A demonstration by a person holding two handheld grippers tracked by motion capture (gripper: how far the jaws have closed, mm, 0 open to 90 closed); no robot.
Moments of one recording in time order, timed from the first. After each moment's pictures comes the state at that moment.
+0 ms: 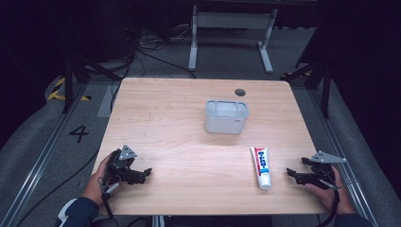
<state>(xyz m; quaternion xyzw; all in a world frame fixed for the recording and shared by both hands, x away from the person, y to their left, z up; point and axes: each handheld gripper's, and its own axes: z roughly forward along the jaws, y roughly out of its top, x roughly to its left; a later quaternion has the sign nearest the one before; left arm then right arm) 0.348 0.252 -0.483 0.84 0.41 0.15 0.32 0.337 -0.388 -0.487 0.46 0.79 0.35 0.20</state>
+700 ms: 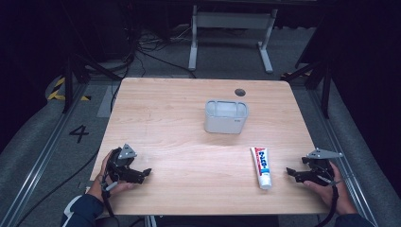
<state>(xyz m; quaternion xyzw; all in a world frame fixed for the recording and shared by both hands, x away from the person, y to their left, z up) 0.352 0.257 -0.483 0.85 0.38 0.14 0.32 0.345 -0.383 -0.477 0.47 0.81 0.31 0.18</state>
